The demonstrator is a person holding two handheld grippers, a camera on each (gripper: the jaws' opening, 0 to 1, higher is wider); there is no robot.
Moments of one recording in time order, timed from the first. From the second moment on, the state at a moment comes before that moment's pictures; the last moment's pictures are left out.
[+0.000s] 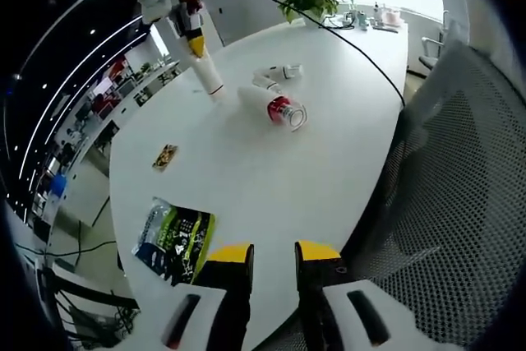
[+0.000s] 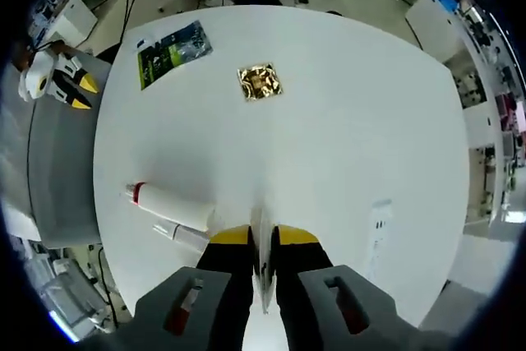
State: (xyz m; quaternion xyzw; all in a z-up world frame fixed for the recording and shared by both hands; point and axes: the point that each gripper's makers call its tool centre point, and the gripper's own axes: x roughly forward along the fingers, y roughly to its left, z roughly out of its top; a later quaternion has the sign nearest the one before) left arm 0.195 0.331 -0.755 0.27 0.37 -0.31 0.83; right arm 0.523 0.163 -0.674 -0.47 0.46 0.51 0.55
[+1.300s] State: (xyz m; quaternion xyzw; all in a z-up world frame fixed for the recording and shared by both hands) left arm 0.193 0.332 -0.759 0.27 0.37 -0.32 0.83; right arm 0.537 0.155 -0.674 -0.47 0.43 0.54 0.55
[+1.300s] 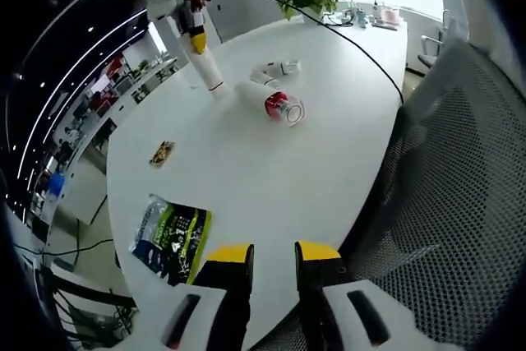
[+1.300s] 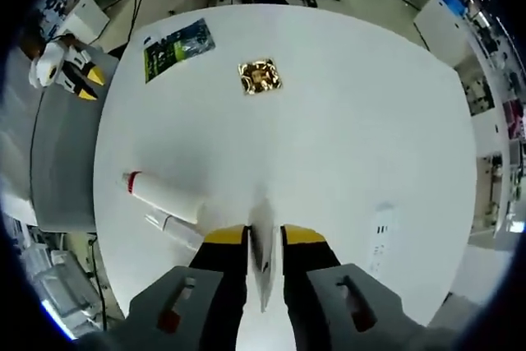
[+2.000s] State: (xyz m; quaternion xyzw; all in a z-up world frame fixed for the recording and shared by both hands) left arm 0.193 0.329 -0.756 0.27 0.37 -0.32 0.83; right arm 0.508 0.210 -0.564 -0.53 0.23 0.57 0.59
